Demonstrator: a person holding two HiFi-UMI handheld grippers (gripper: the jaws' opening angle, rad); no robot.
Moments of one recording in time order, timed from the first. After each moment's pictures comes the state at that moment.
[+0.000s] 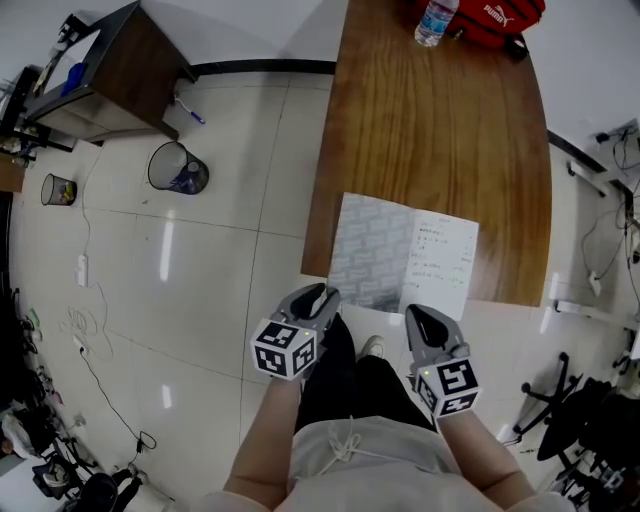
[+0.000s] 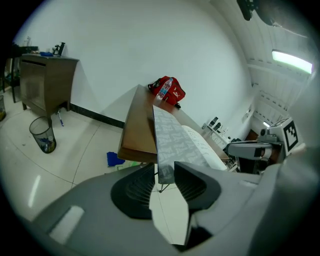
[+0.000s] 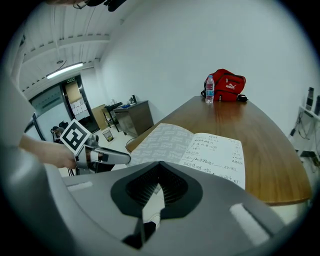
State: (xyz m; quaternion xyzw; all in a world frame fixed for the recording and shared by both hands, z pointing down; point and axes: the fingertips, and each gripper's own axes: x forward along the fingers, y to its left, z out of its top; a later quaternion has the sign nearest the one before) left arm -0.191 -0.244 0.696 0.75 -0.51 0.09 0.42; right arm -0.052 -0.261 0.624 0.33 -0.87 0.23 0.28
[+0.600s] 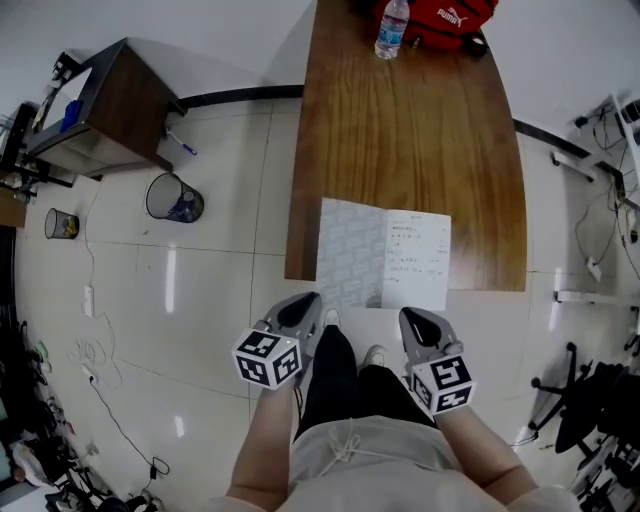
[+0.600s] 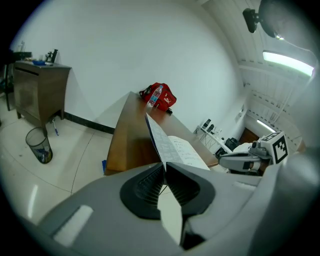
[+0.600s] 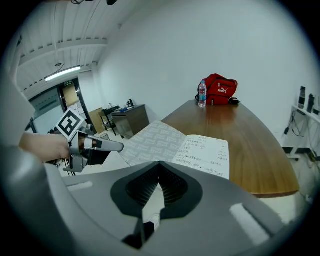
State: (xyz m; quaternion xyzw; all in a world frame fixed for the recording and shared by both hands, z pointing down) left arm -0.179 -0.244 0.642 0.77 -0.50 0.09 0.39; right arm -0.020 -0.250 0.612 0.36 -0.87 0.23 0.26
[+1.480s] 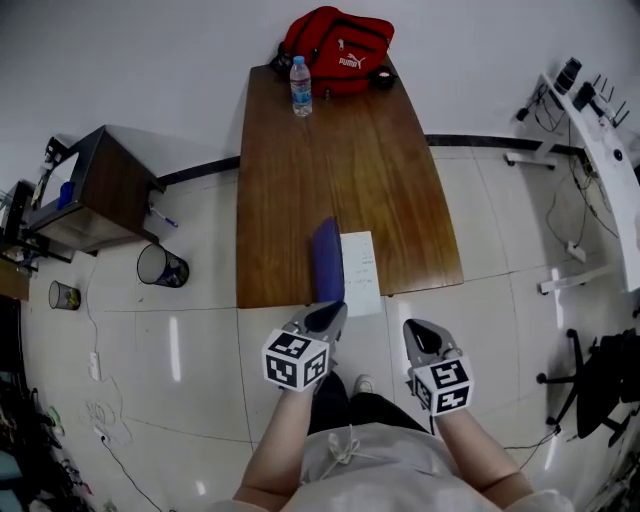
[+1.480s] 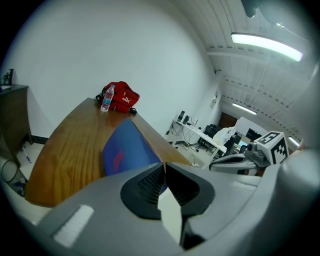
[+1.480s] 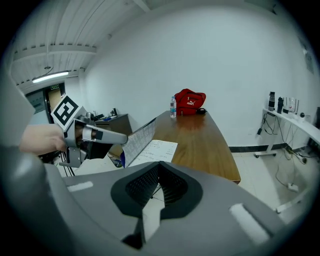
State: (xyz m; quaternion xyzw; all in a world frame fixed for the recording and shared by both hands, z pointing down) left arm 0.014 -0.268 0.566 0.85 -0.40 0.13 0.30; right arm 0.137 -0.233 0.566 0.45 -0.84 0.21 0.22
